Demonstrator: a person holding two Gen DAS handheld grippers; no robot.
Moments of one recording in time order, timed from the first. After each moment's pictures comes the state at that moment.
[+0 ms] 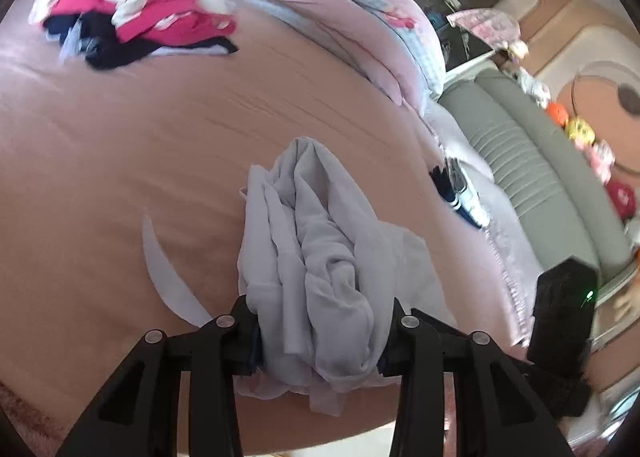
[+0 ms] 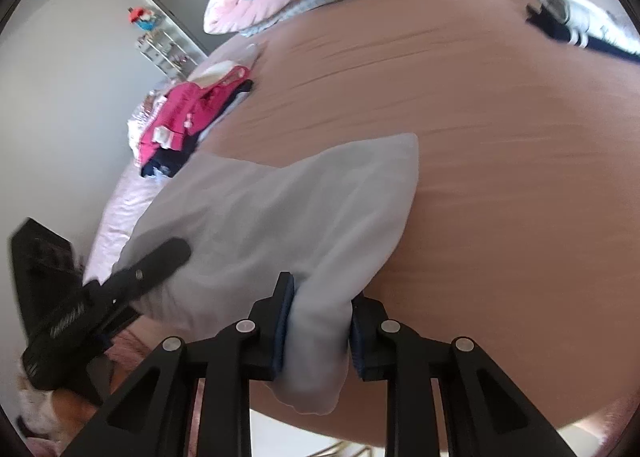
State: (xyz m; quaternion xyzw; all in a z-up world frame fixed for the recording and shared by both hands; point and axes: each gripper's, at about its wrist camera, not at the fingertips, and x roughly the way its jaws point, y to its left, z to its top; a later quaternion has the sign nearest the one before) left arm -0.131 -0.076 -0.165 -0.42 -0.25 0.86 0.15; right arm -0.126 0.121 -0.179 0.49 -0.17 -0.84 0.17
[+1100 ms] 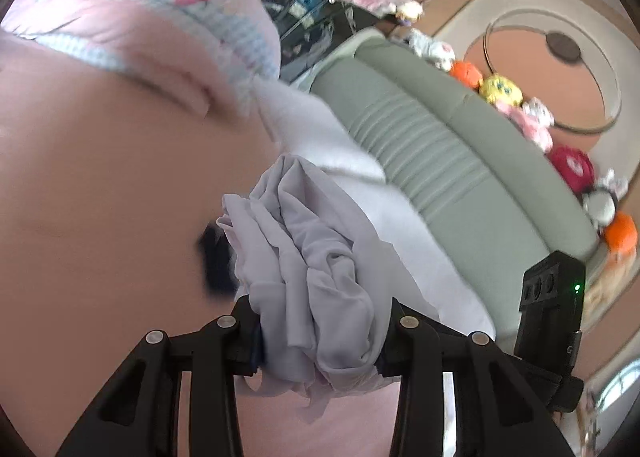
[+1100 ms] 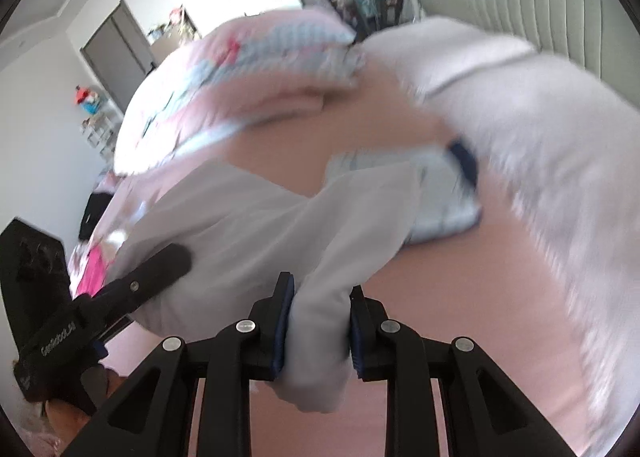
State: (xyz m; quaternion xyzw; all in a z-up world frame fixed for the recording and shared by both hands) left arm -0.345 0.260 -0.053 -0.35 -0.24 0.85 0.32; right arm -0.267 0.473 -0.044 0.39 -0.18 -0.90 0.04
